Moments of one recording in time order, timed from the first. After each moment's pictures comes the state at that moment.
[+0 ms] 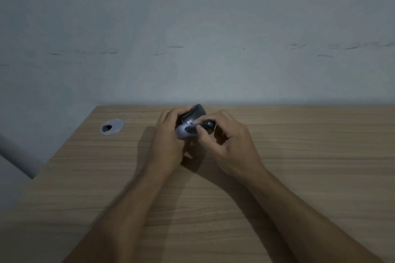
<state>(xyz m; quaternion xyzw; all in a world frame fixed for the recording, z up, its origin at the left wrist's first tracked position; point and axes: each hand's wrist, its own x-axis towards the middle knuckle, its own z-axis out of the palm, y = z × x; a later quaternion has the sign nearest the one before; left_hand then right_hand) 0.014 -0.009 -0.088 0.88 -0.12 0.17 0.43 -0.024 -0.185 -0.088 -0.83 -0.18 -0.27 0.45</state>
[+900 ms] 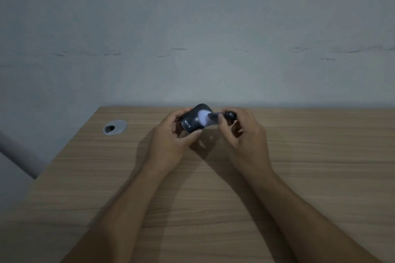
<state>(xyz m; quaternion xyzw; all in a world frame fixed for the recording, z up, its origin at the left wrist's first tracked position) 0.023 -0.002 -0.091 0.77 -0.12 0.09 0.62 -0.012 -0.197 -0.094 -0.81 -0.06 -0.36 0.45</state>
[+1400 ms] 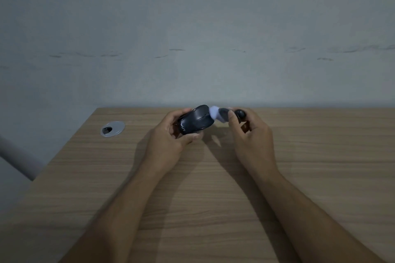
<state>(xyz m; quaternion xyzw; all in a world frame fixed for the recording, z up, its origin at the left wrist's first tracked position) 0.025 -0.003 -0.094 0.75 -0.12 0.08 0.65 -0.005 -0.215 -0.100 -0.79 0.04 -0.32 0.51</state>
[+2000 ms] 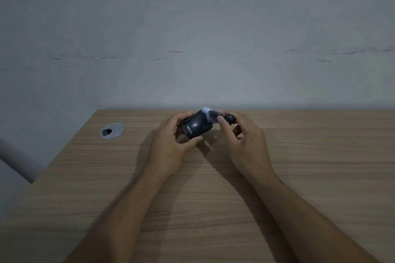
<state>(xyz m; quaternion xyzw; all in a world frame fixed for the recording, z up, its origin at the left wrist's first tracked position) 0.021 -0.006 -0.093 0.81 -0.15 0.13 0.56 -0.012 -0.206 -0.098 -0.81 -0.02 -0.31 0.50</state>
